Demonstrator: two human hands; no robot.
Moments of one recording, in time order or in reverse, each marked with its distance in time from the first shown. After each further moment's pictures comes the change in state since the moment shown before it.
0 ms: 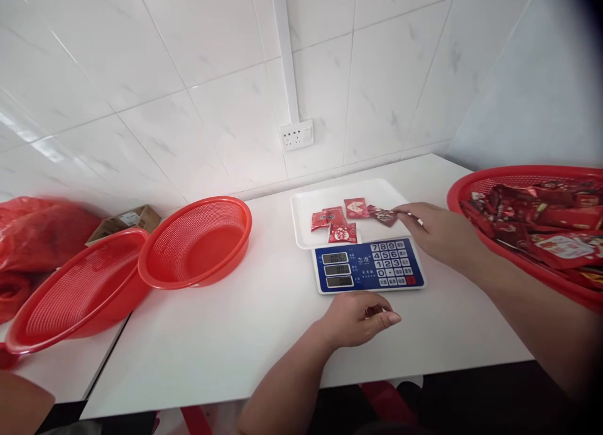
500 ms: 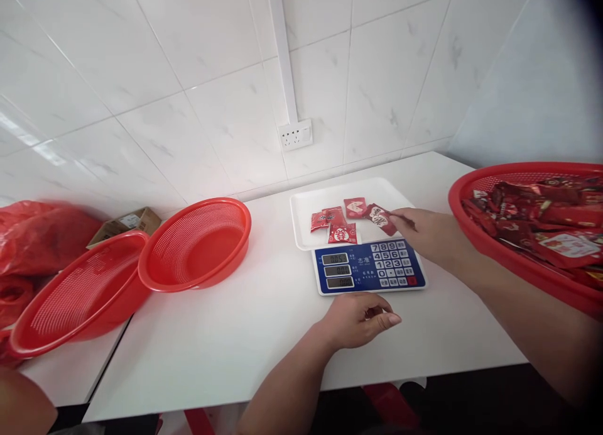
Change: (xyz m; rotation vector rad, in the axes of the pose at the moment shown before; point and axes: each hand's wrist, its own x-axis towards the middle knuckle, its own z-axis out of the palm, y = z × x) left_hand 0.001 -0.001 0.000 -0.011 -0.001 -0.026; right_hand 0.005 -0.001 0.012 -0.012 -0.034 0.024
